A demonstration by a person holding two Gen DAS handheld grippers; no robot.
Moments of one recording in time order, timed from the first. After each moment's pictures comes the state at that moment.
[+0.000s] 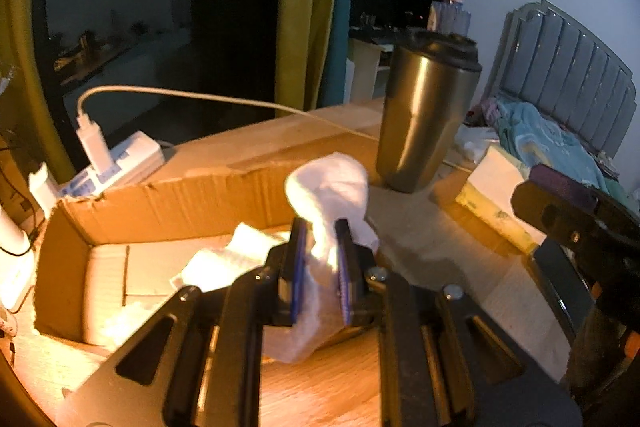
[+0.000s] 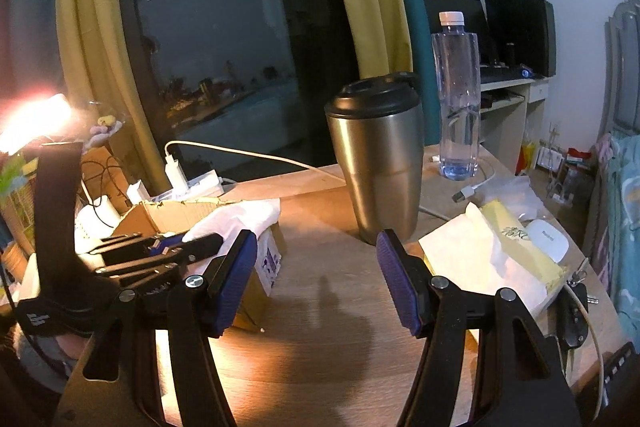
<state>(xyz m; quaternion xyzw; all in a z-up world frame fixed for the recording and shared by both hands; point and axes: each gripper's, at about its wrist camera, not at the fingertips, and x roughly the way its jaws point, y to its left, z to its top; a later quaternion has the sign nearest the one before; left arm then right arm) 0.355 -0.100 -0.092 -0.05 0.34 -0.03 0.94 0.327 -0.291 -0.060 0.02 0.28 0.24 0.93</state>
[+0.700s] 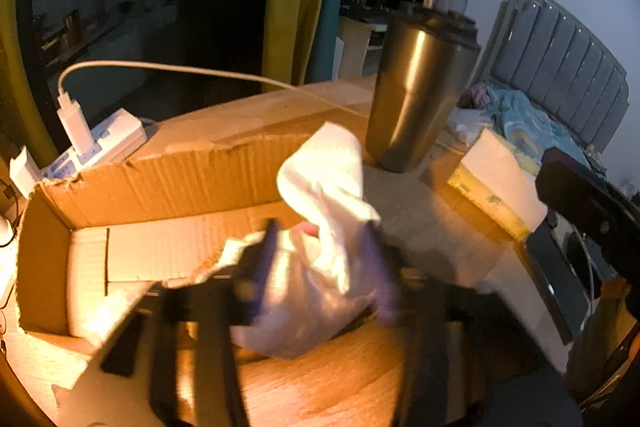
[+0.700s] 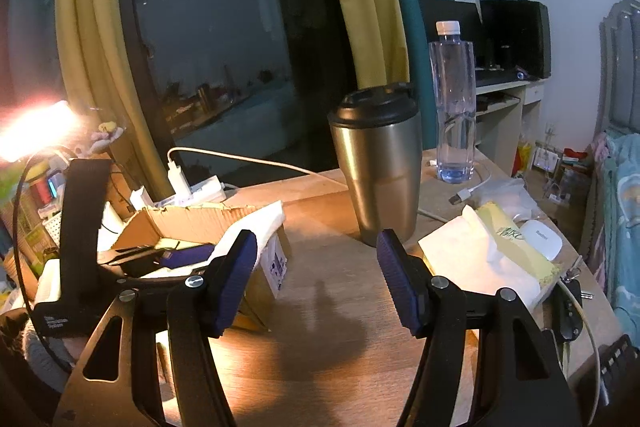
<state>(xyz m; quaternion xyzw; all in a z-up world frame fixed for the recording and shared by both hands) 0.367 -0.103 -0.107 -0.06 0.39 -0.06 0.92 0.315 -0.288 -0.050 0.02 0.28 0.23 0.93</state>
